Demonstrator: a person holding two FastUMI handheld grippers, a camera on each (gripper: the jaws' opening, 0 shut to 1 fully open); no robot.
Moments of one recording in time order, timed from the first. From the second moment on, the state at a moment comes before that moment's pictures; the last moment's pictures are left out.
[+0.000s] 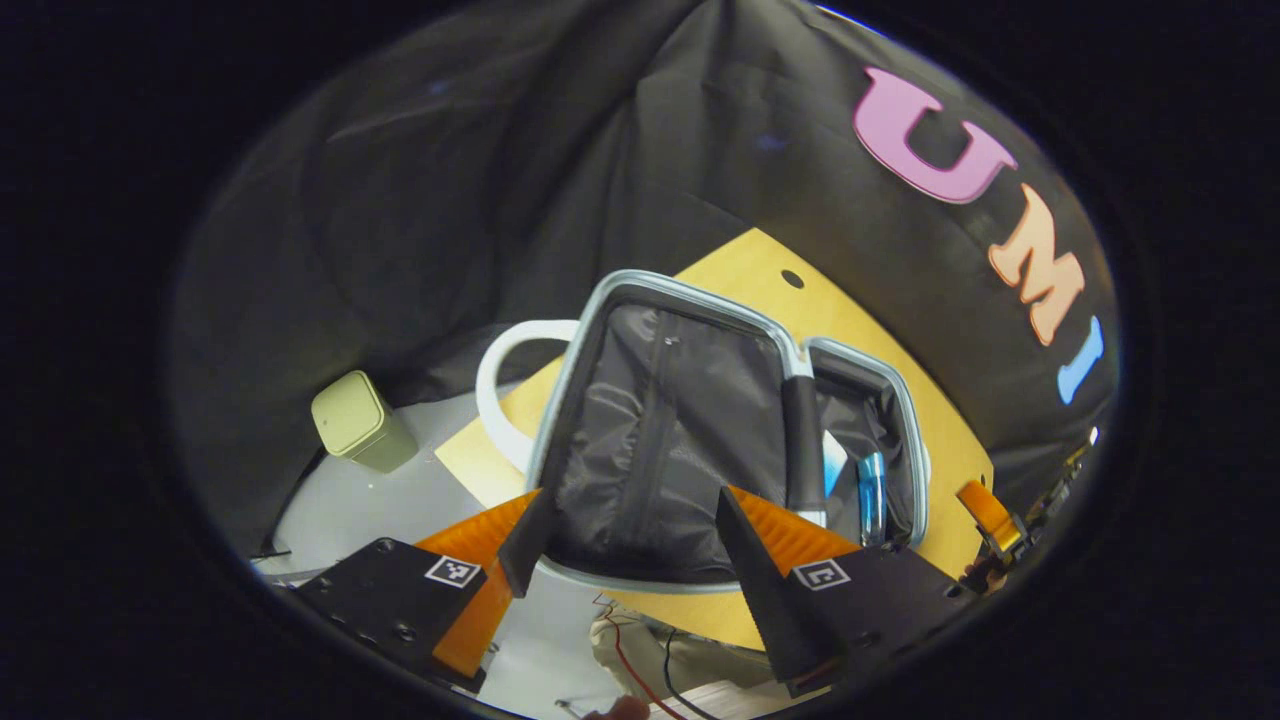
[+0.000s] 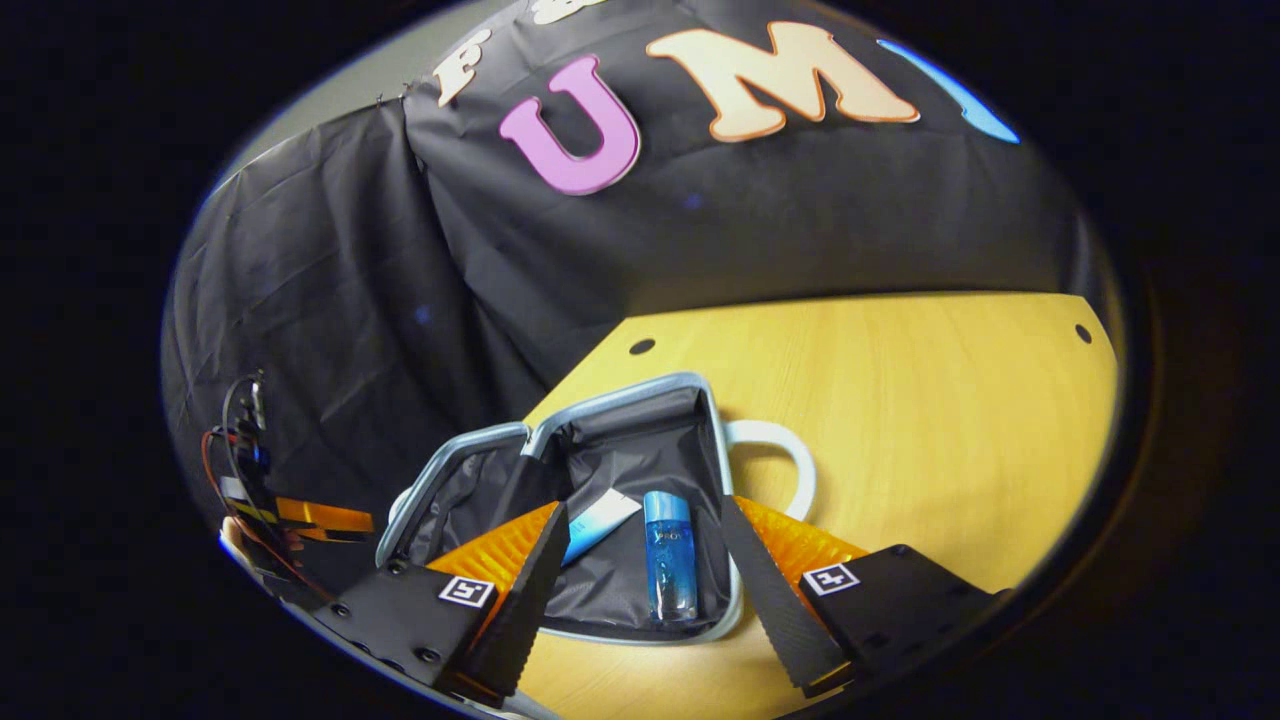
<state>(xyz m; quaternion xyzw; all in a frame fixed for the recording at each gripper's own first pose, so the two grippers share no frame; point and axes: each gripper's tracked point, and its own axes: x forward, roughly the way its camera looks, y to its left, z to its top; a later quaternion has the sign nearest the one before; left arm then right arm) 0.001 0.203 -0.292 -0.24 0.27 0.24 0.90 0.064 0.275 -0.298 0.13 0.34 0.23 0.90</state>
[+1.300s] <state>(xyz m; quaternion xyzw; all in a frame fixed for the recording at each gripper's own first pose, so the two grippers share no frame) 0.049 0.334 -0.352 -0.40 0.22 0.25 0.85 0.063 0.076 -0.248 0.07 0.28 0.04 0.96</state>
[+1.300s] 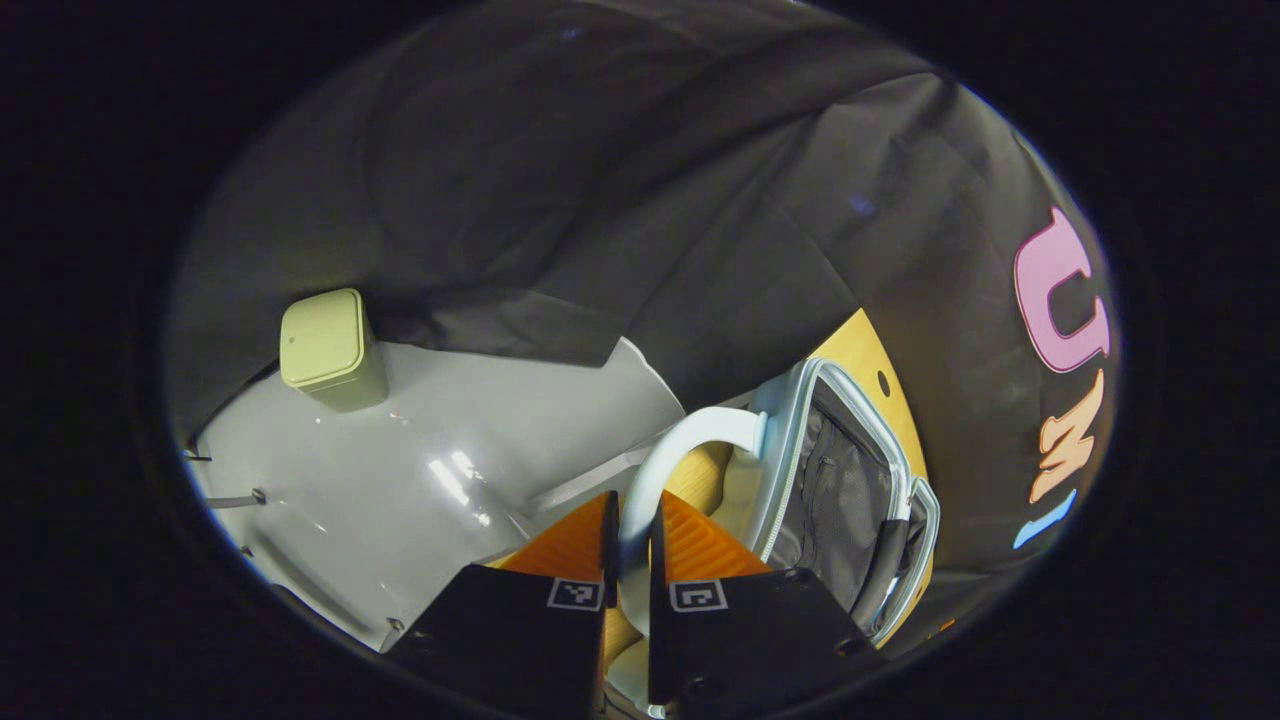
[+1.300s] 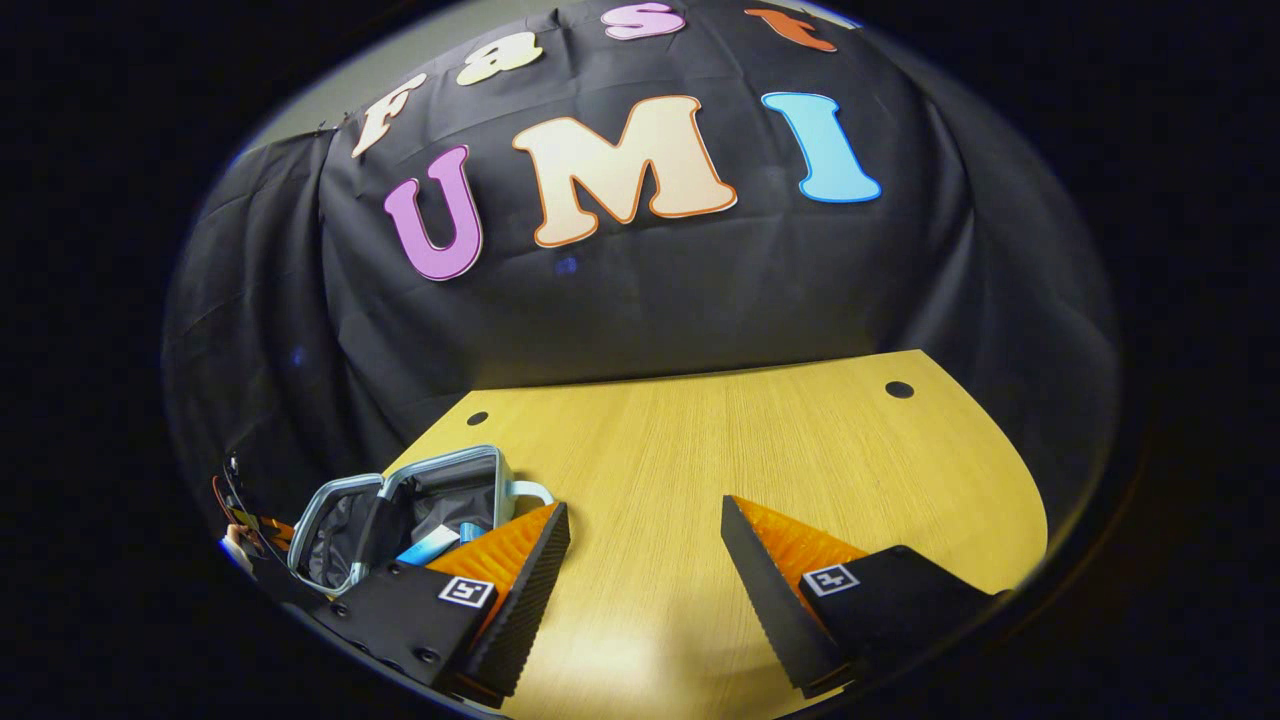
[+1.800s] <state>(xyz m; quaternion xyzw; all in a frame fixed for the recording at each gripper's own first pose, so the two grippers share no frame) 0.044 0.308 -0.276 -0.34 0.19 0.22 0.89 0.064 0.072 -0.246 0.06 0.28 0.04 0.96</state>
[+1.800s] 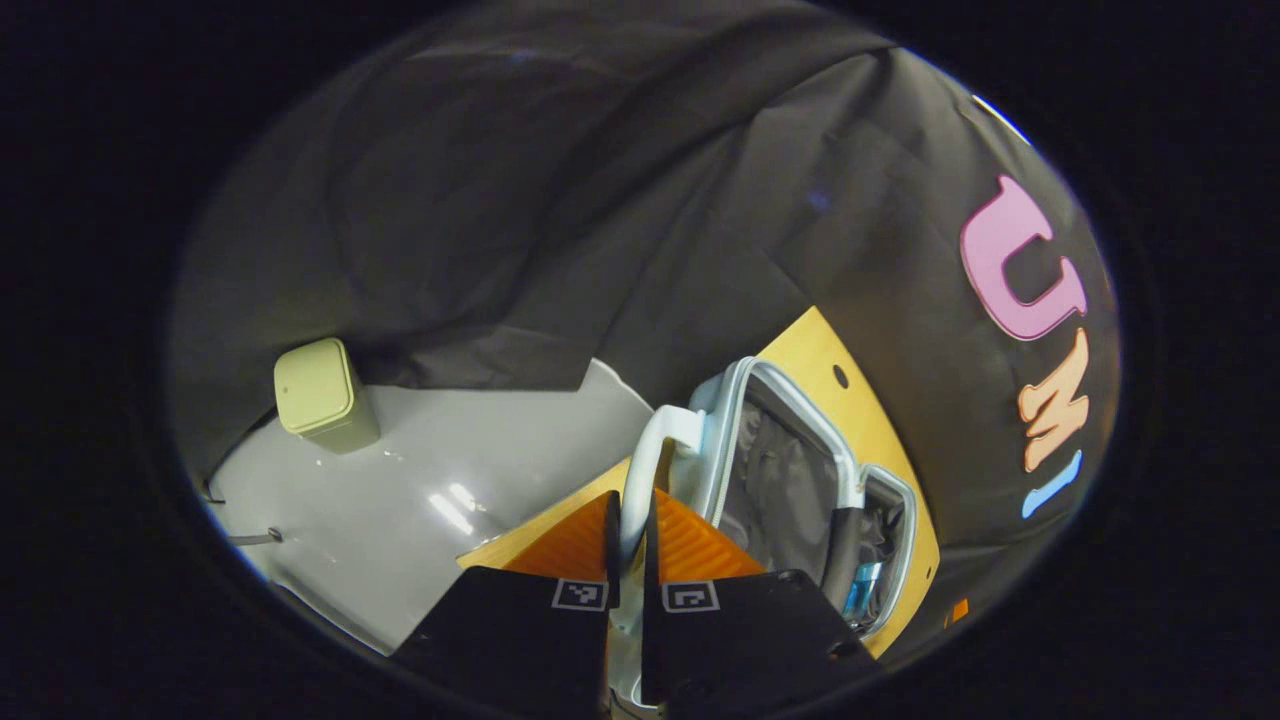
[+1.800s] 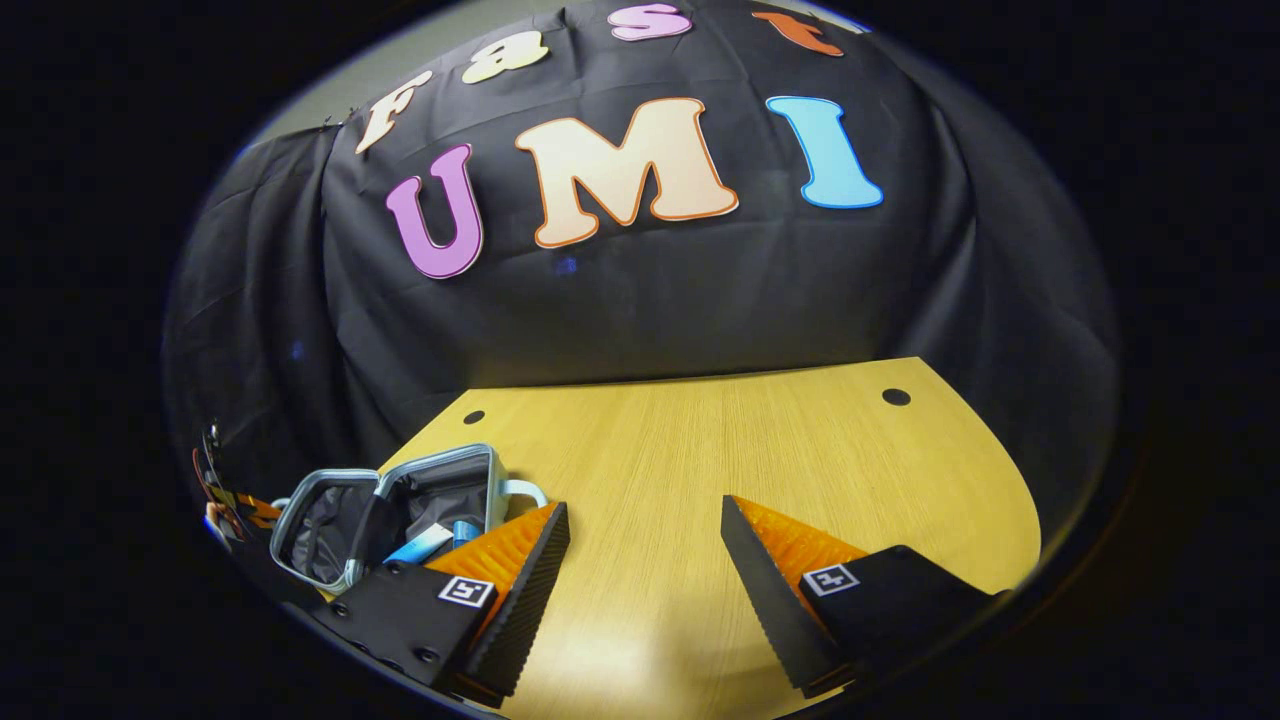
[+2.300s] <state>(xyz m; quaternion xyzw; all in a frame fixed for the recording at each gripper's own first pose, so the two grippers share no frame) 0.065 0.200 -0.128 -0.26 0.14 0.12 0.95 0.067 0.064 -0.239 0.09 0.26 0.04 0.96</state>
